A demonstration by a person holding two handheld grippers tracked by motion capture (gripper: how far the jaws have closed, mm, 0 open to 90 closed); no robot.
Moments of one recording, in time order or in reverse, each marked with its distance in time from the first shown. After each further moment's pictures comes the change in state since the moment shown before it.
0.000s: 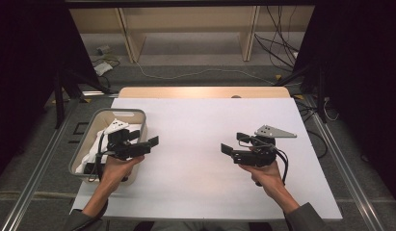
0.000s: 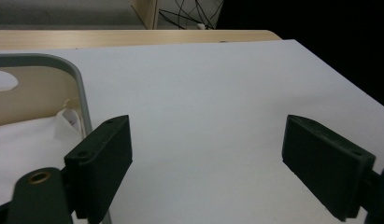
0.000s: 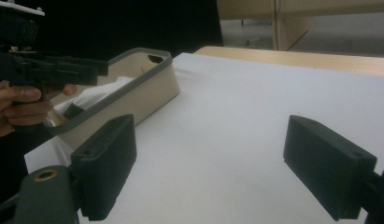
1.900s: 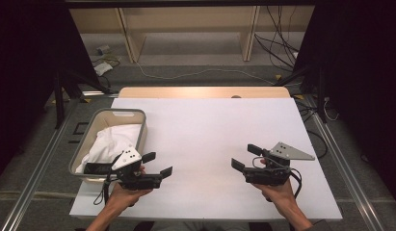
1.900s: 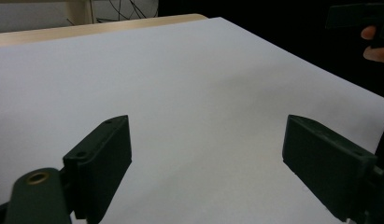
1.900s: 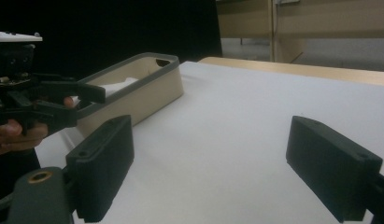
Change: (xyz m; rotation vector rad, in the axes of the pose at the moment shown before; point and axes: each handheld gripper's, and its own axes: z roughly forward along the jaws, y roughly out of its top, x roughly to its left) left arm -0.046 -0.055 -0.019 -0.005 -0.196 0.182; right arm 0.011 -0.031 -0.043 -0.077 0.000 -0.052
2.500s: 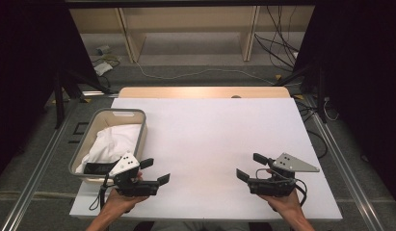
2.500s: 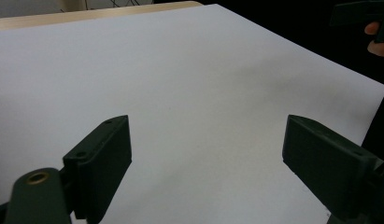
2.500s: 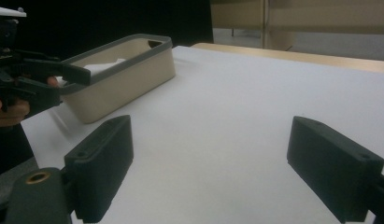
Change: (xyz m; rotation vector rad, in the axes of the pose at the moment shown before) left arm 0.000 -0.011 -0.011 0.021 -0.011 -0.005; right arm 0.005 -0.020 -0.017 0.039 -0.046 -0.041
